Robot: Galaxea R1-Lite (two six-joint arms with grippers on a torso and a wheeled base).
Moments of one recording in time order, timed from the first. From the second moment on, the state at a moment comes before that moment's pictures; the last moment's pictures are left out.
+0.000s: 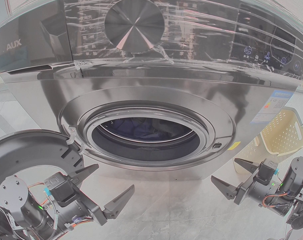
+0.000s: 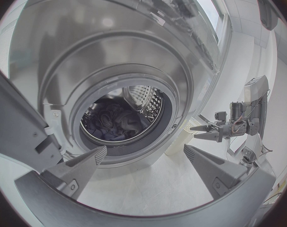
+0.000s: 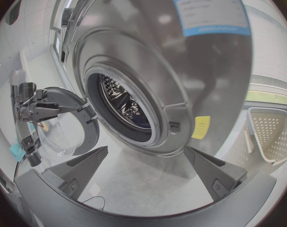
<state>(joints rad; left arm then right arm) -0.89 1.50 -0.07 -1.37 0.26 -0.12 0.67 1.65 -0.02 -1.50 -0.10 0.08</state>
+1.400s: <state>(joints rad) -0.38 0.43 -0.02 -0.35 0.06 -0.12 0.20 0.58 -0.02 -0.35 -0.14 0.10</state>
